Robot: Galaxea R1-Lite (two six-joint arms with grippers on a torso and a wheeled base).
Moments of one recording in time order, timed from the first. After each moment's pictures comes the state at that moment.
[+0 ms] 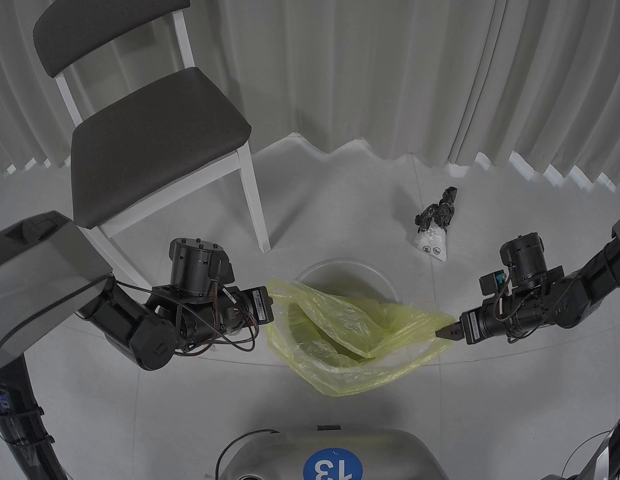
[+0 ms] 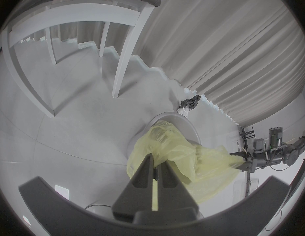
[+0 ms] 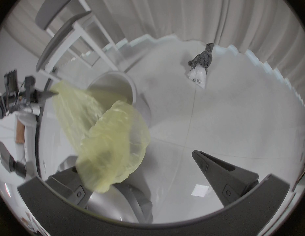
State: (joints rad) left arm -0.46 2.07 -0.87 -0.68 -0.10 -0.48; right arm 0.23 1.96 -0.80 -0.27 0.12 0.02
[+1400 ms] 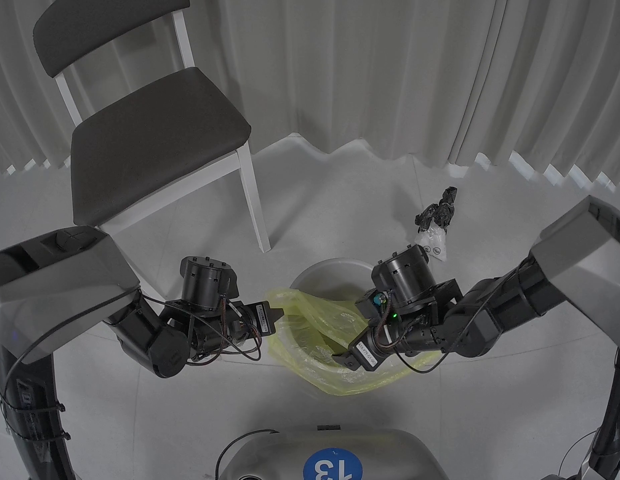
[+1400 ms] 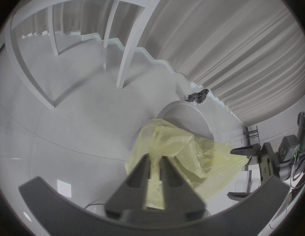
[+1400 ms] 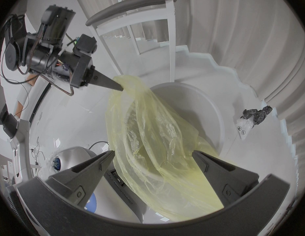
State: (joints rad) left arm -0.44 2.18 -0.87 -0.74 -0.10 -0.48; right arm 0.65 2.17 -1.13 -0.21 -0.04 -0.16
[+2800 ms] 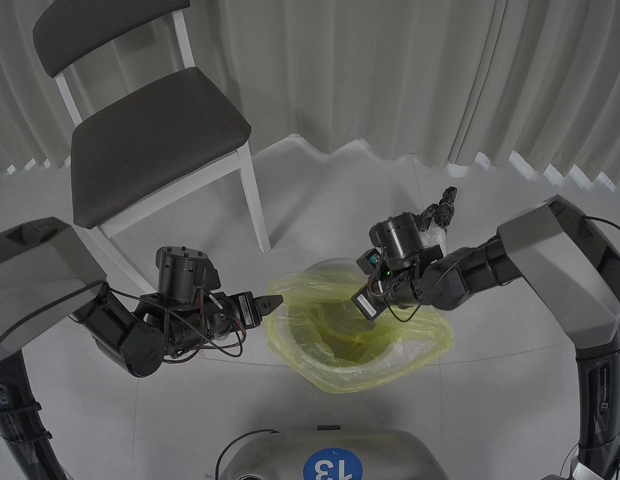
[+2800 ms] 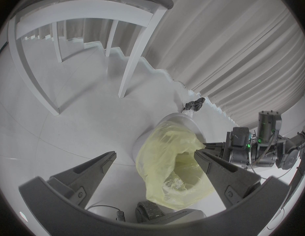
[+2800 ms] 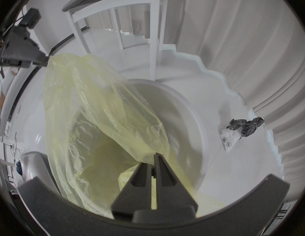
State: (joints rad) left arm -0.41 2.07 -0.79 -0.76 -0.11 -0.48; right arm 0.53 2.38 -1.51 -0.13 -0.13 -0.30
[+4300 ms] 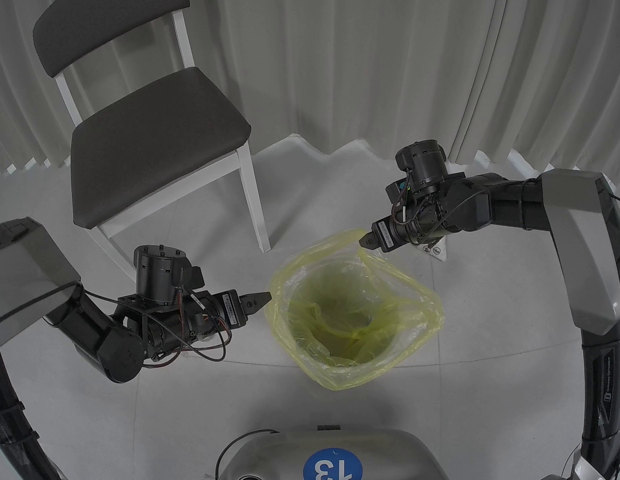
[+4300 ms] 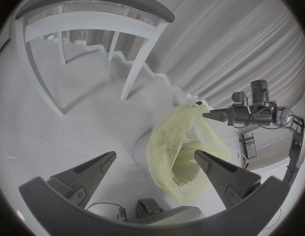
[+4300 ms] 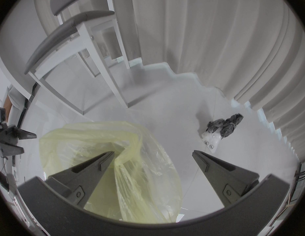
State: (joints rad) left arm -0.39 1.98 -0.69 -0.80 -0.13 -0.49; right arm 0.43 2.38 -1.97 0.27 -0.10 -0.11
